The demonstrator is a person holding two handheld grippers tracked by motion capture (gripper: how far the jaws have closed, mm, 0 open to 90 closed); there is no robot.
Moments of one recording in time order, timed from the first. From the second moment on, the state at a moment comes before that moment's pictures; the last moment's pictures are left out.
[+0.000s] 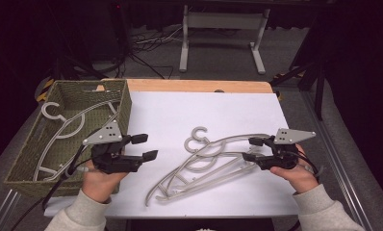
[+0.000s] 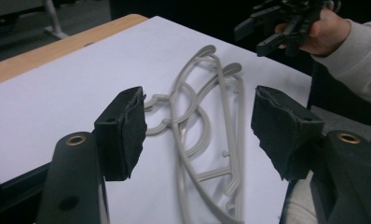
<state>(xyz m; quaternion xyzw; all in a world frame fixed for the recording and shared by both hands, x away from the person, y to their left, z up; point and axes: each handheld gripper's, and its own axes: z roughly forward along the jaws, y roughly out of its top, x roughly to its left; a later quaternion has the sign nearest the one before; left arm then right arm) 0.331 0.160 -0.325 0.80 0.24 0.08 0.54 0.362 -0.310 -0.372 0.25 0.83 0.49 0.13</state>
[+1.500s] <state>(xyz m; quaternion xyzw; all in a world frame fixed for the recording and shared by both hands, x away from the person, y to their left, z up) 0.328 0.140 -0.349 0.82 0.25 0.07 0.51 0.491 -0.280 -0.416 0.24 0.92 0.30 0.06</state>
